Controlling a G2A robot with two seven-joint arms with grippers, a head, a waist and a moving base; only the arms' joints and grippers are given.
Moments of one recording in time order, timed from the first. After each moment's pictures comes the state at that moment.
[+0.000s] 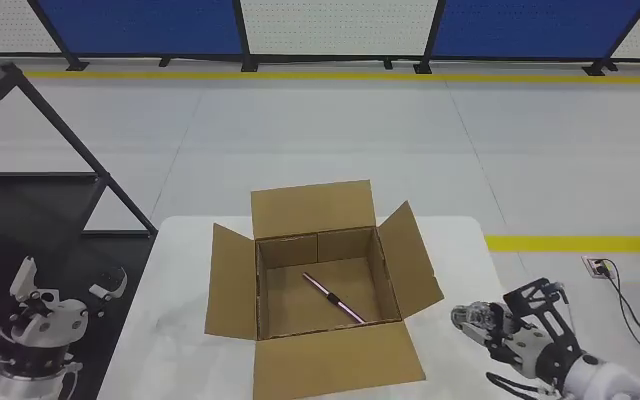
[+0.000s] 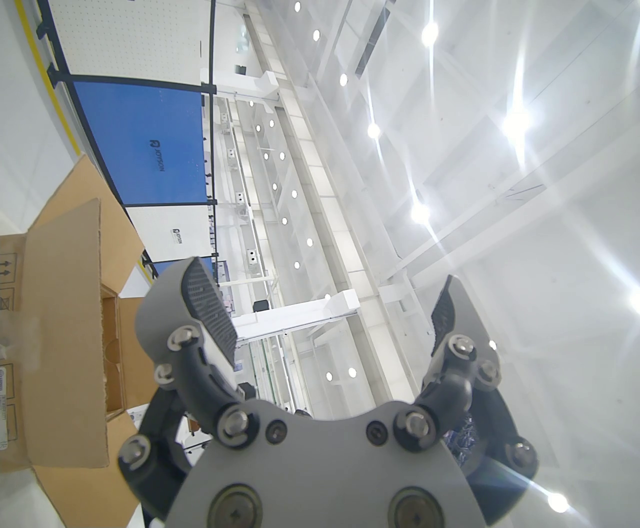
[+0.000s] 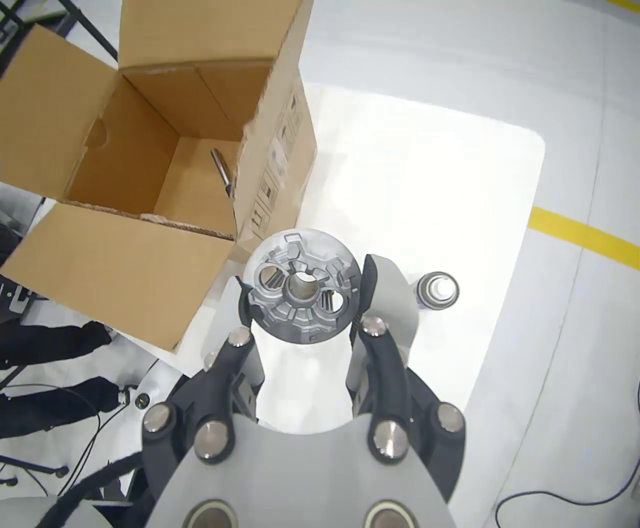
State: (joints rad) left arm 1.51 -1.12 -2.00 -1.89 -0.98 -0.13 -0.61; right arm -1.38 -1.30 1.88 -2.25 -0.80 -0.31 1.30
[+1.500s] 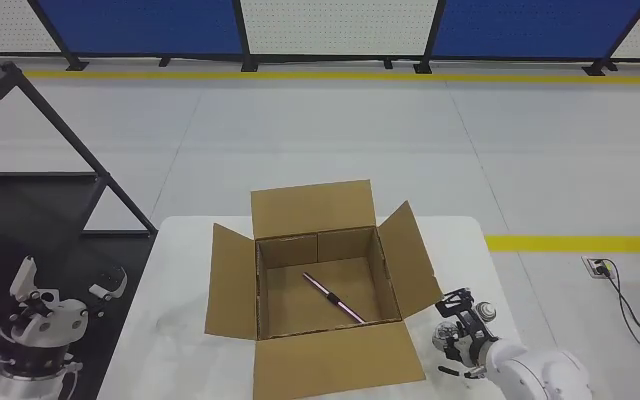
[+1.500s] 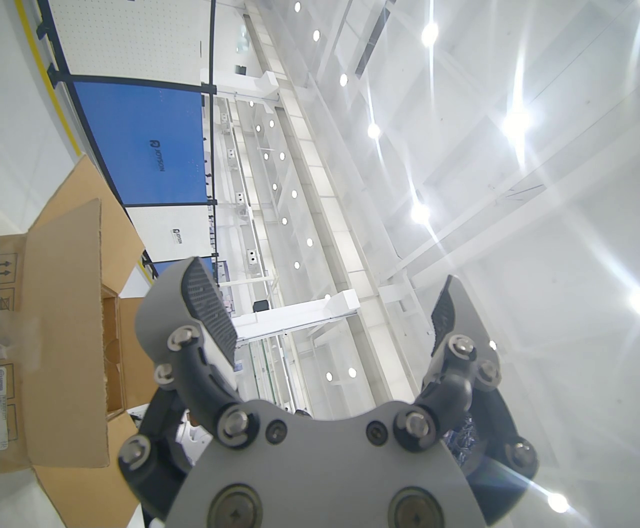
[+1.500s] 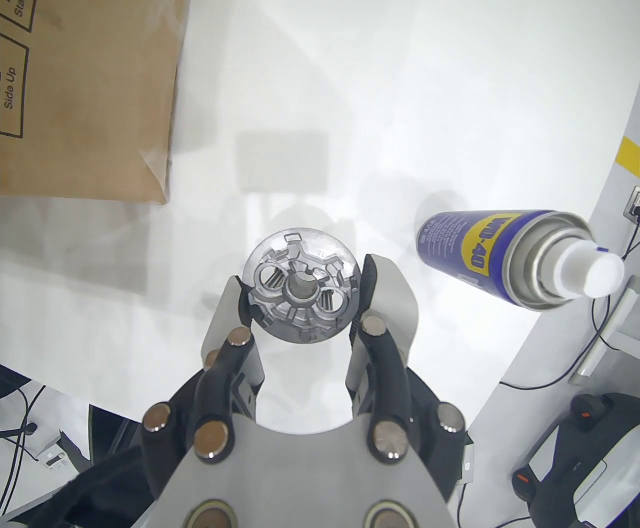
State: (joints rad) left arm 1.51 -1.12 -2.00 -1.89 -0.98 -0.13 -0.61; right arm -1.24 -1.25 1.54 -1.84 -1.22 -0.19 1.21
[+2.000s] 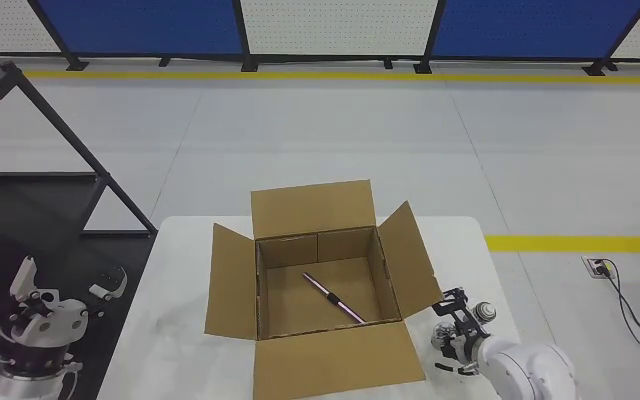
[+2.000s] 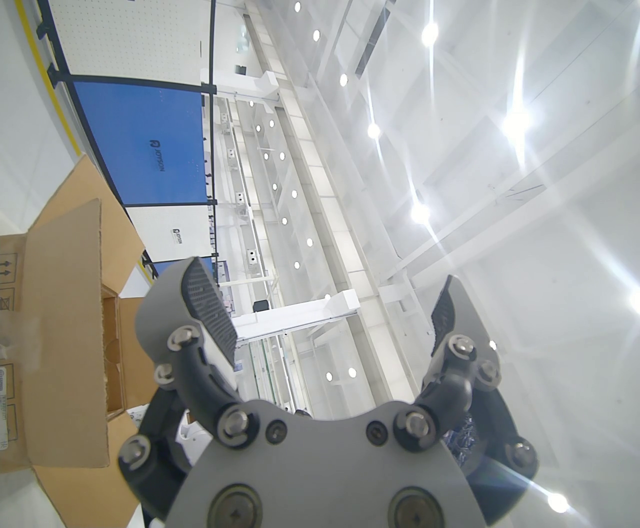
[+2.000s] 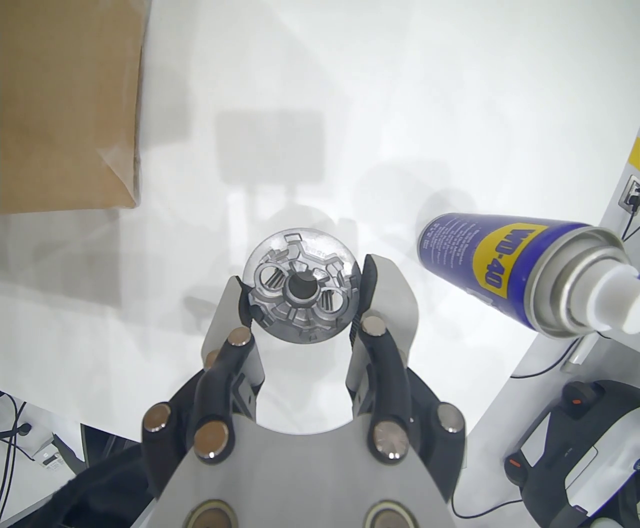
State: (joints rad) left arm 1.51 -1.12 -2.00 -1.89 -0.98 -0.13 -0.61; right arm -1.21 -1.25 1.49 -1.78 -1.24 -0.17 1.20
